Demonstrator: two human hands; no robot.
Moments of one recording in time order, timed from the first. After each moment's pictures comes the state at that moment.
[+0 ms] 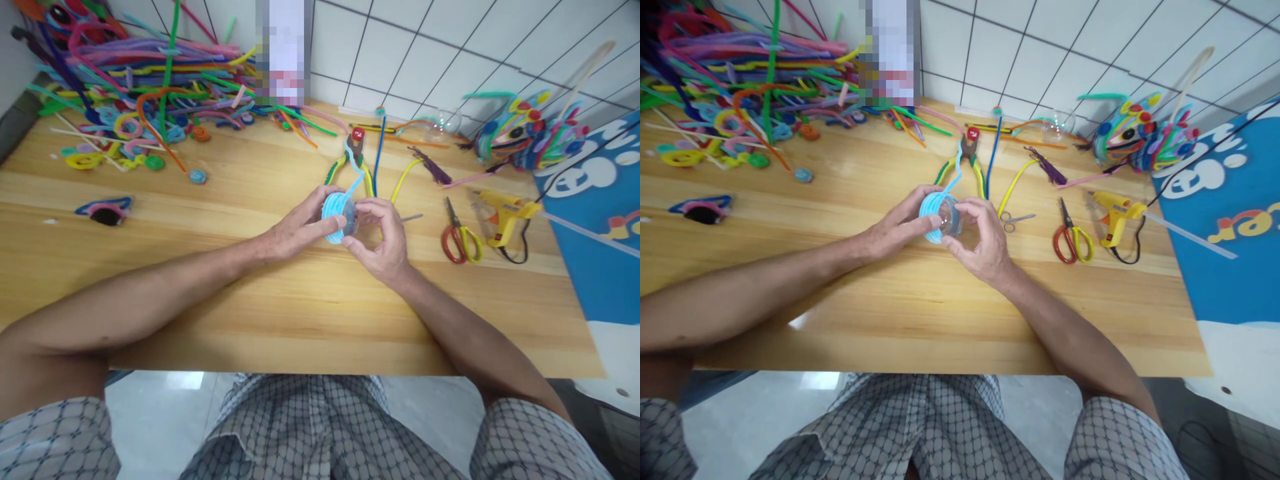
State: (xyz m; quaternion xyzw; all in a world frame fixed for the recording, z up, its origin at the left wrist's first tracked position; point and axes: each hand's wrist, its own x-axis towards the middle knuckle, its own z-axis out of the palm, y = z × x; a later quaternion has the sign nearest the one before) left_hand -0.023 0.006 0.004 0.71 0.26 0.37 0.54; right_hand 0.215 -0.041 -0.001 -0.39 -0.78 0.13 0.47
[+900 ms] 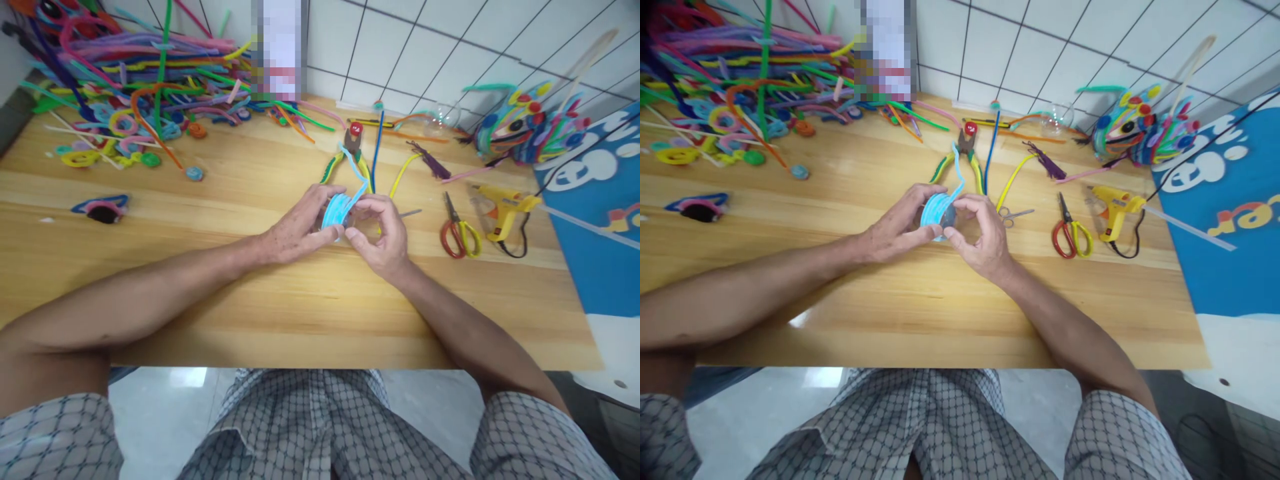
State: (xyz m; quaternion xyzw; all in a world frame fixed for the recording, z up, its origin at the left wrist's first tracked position) left_hand -0.028 0.007 -0.006 0.84 0.23 0.37 0.32; right_hand 0.214 -0.043 -0.001 -0.40 -0.76 0.17 0.48
